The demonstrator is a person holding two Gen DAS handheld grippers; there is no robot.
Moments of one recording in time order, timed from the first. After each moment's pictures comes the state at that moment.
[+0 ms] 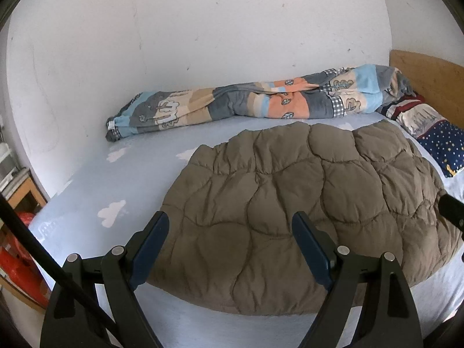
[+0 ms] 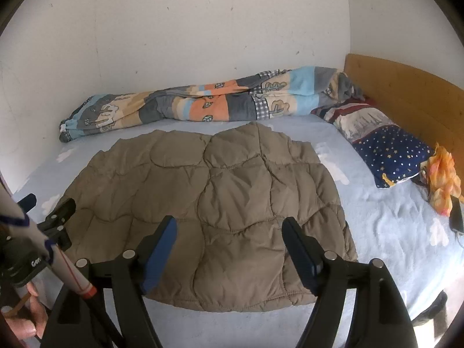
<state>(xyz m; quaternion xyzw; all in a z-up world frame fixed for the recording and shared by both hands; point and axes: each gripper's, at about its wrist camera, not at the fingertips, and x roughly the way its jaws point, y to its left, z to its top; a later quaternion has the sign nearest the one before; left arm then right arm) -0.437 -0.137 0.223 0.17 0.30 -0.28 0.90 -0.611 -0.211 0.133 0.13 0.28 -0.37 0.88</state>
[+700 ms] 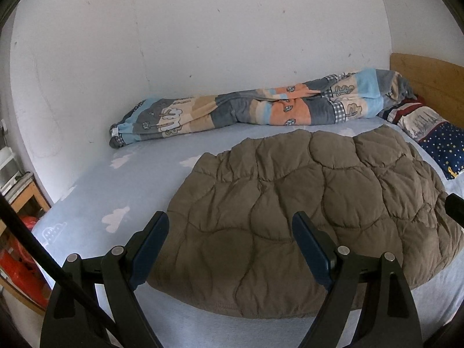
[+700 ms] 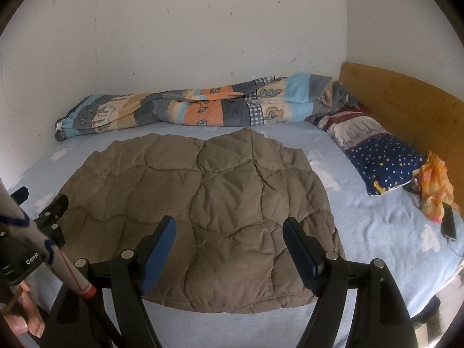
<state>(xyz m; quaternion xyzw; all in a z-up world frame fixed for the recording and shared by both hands) -0.440 -0.135 0.229 0.17 0.28 -0.28 0.90 -0.614 -0.206 0.138 0.10 0.28 -0.39 0.87</state>
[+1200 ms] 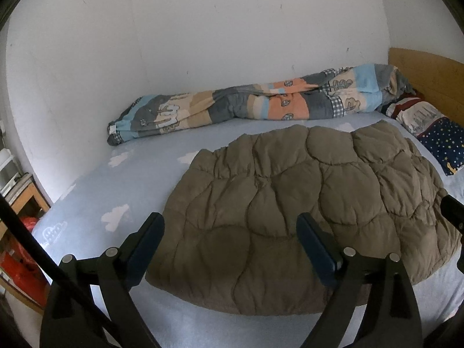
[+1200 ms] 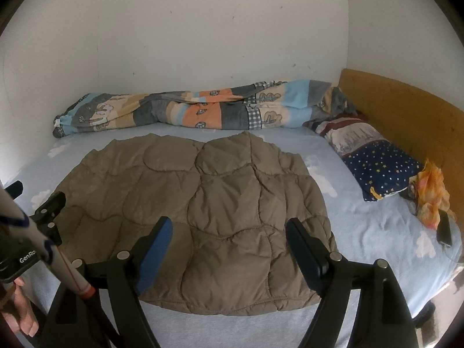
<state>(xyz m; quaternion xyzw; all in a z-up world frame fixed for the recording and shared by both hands) -0.437 -0.141 0.231 0.18 0.30 -0.28 0.90 -0.611 -0.203 0.138 0.08 0.28 -0.39 0.87</state>
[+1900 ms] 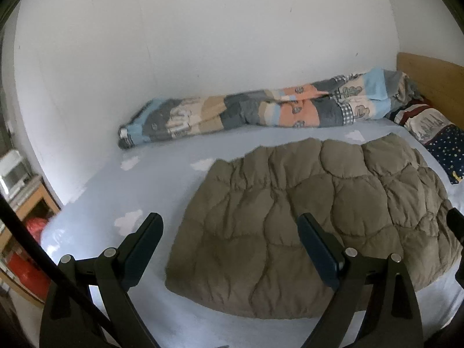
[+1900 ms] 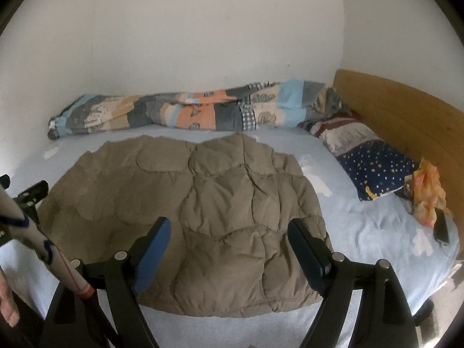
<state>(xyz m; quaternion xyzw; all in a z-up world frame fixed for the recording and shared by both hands) -0.435 -0.130 0.253 0.18 0.27 -0.26 0.91 -0.615 -0.202 0.138 0.08 0.27 -0.41 0.87</state>
